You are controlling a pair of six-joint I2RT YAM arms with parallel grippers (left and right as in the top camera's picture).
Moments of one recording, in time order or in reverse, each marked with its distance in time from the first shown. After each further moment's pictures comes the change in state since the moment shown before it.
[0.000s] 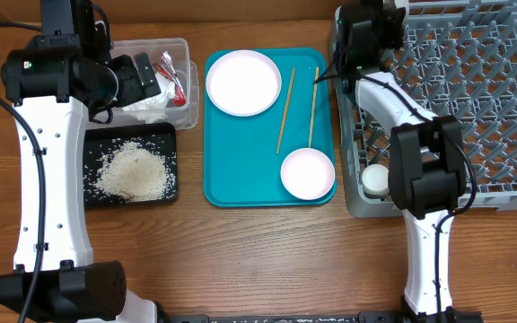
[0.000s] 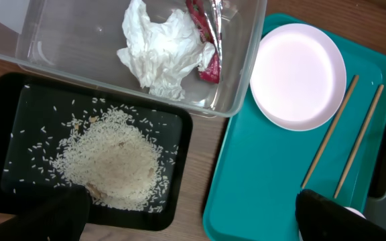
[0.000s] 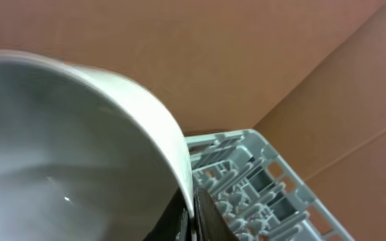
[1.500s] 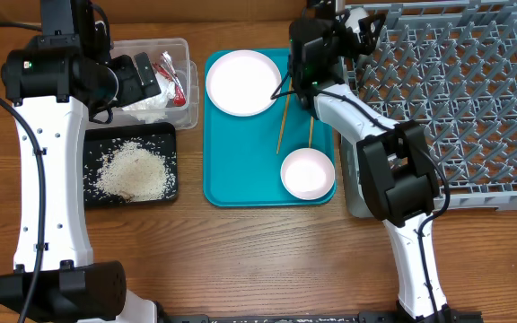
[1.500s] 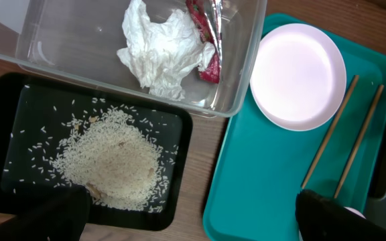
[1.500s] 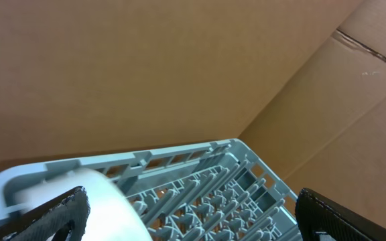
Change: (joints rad) left arm 0.000 0.000 0.000 0.000 0.000 0.000; right arm 0.188 0.005 0.000 0.162 0.235 -0.106
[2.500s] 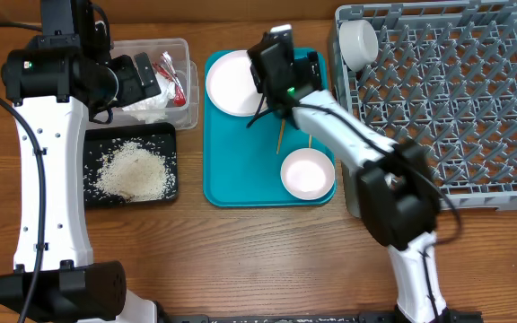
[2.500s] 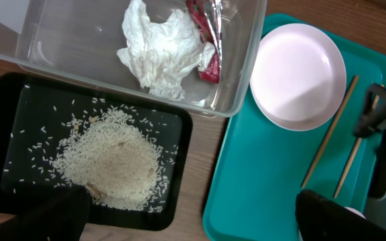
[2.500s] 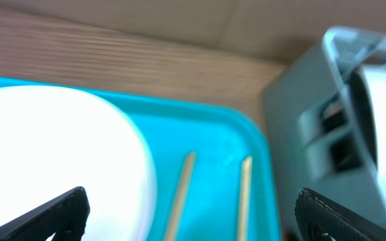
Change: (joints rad) left arm 0.000 0.000 0.000 0.000 0.000 0.000; right arm 0.136 -0.180 -0.007 -0.860 -0.737 0.692
